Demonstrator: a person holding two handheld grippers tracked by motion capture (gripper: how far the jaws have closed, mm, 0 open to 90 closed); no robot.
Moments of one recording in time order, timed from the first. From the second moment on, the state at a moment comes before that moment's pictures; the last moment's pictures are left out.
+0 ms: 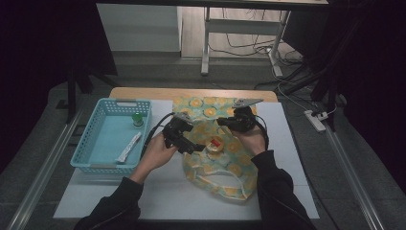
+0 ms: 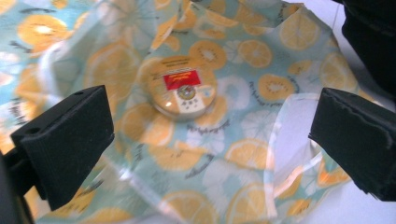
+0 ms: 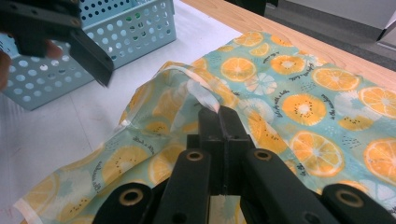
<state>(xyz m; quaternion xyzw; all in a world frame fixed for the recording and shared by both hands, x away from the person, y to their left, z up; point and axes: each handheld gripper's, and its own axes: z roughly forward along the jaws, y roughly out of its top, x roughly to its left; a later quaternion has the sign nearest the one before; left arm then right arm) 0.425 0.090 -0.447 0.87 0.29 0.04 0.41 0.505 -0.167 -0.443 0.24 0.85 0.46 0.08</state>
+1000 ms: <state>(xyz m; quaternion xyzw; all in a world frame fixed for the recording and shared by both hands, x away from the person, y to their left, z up) 0.400 0.179 -0.448 0.83 0.37 0.08 0.40 0.504 -0.167 -0.444 0.24 0.85 0.46 0.08</state>
